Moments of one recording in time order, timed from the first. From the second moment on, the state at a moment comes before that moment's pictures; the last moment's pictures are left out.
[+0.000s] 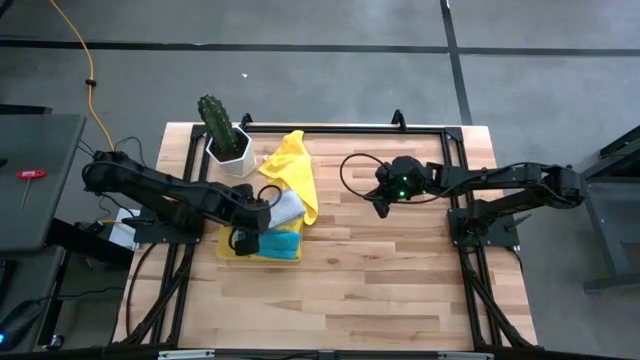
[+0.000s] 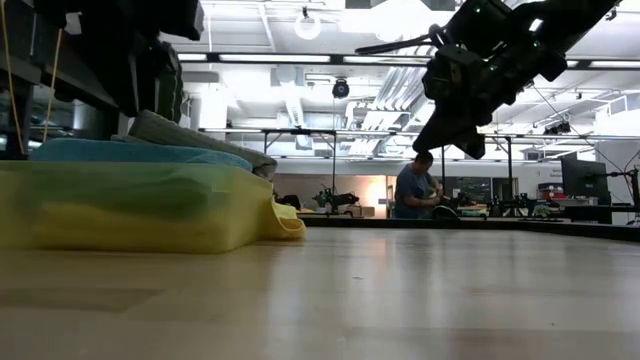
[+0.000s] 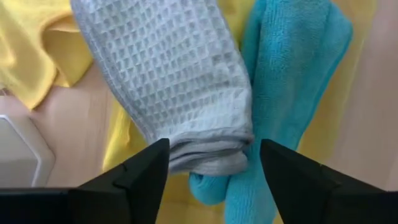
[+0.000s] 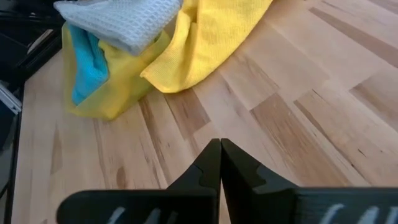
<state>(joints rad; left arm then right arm) -0.12 1.32 1.04 -1.09 -0.20 -0.39 -0.25 1.20 0.60 -0.08 -0.17 0.47</state>
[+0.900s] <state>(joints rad) -0.03 1.32 0.94 -1.04 -0.31 0.01 -0.25 1.20 0.60 -0.09 -0.17 0.47</state>
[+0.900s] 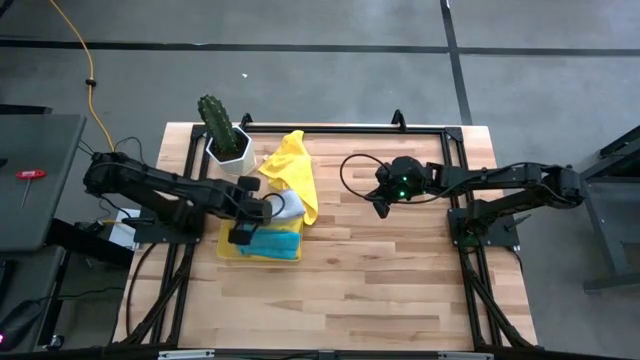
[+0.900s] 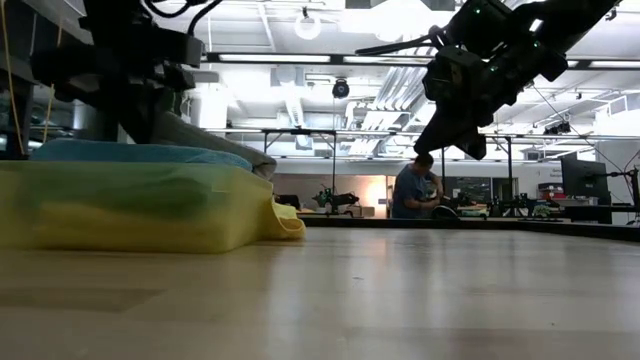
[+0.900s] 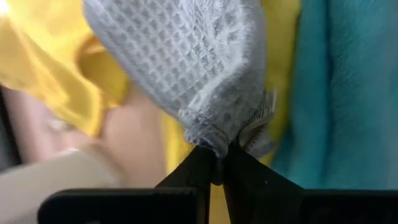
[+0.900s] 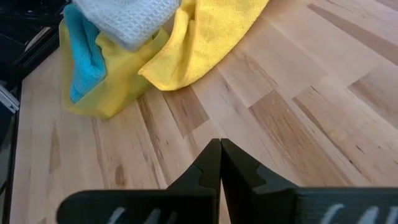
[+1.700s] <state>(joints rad) -0.13 1.30 0.90 -1.12 -0.28 0.60 -0.25 1.20 0.60 -0.09 -0.17 0.50</state>
